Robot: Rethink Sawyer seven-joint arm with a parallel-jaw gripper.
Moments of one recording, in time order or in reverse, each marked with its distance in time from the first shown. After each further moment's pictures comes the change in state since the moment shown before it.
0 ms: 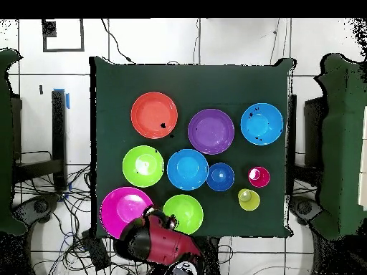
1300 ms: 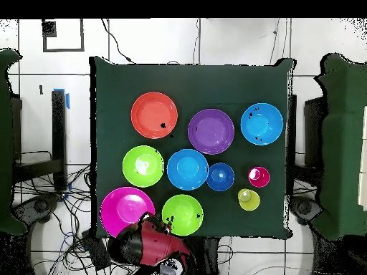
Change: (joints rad) arm 0.067 0.052 -0.021 0.000 0.000 -0.006 0.013
